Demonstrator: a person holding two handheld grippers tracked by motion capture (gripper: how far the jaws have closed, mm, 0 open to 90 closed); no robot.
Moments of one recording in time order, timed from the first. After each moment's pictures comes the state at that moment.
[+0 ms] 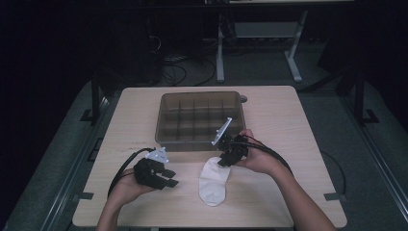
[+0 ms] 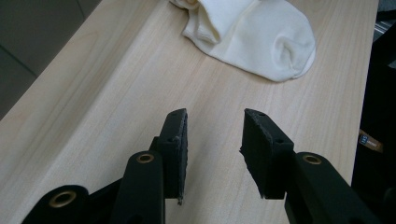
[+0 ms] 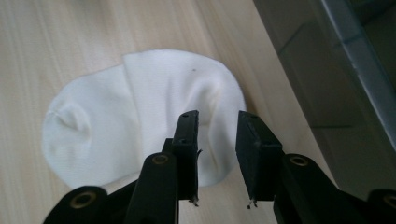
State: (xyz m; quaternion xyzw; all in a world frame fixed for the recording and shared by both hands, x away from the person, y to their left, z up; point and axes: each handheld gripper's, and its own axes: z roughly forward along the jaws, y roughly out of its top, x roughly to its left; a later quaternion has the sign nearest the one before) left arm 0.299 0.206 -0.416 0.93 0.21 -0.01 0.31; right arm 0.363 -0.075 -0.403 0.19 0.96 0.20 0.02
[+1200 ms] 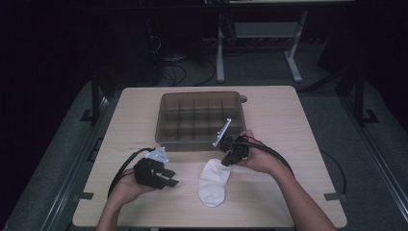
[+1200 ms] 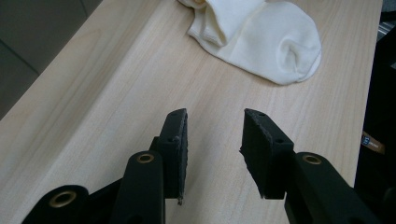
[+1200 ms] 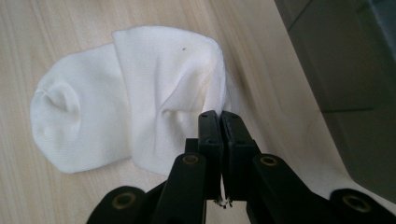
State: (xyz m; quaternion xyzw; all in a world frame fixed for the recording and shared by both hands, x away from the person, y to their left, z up) left arm 0.300 0.207 -0.417 0.93 0.22 -0.01 0.31; right arm 0.366 -0.077 -0.410 0.18 0.97 0.18 0.00
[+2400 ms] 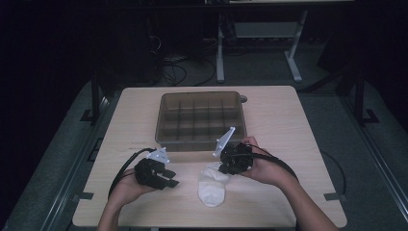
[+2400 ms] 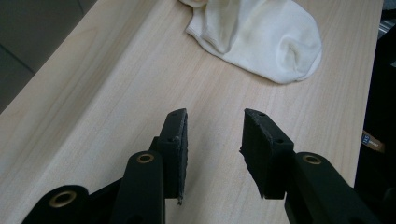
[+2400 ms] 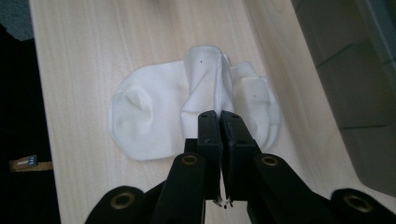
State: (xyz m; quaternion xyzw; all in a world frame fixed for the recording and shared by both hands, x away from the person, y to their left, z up) left arm 0.300 0.205 -0.418 0.93 0.22 -0.02 0.31; right arm 0.316 -0.077 -0.378 0.13 0.97 0.22 0.03
